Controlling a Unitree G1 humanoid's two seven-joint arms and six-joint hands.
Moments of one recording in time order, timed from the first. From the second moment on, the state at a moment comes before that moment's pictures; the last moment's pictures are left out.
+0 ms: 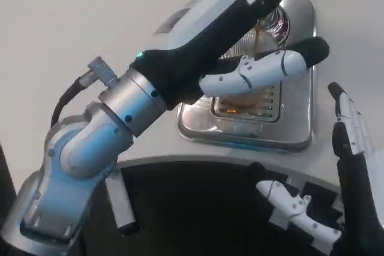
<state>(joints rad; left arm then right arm) -0.59 0.39 -0.20 -0.24 0.23 -0.13 -0.38 0.44 0.04 0.28 -0.71 -0.88 0.10 -0.16</state>
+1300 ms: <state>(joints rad) -0.59 0.39 -0.19 -0.23 0.23 -0.13 -0.38 0.12 0.06 0.18 -0.60 -0.65 0.29 -0.14</state>
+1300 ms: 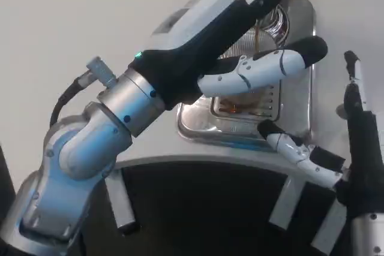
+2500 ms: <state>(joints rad) -0.50 0.31 0.02 -0.19 0.20 -0.19 -0.14 -0.05 0.01 0.16 -0.39 -0.52 0.25 -0.13</state>
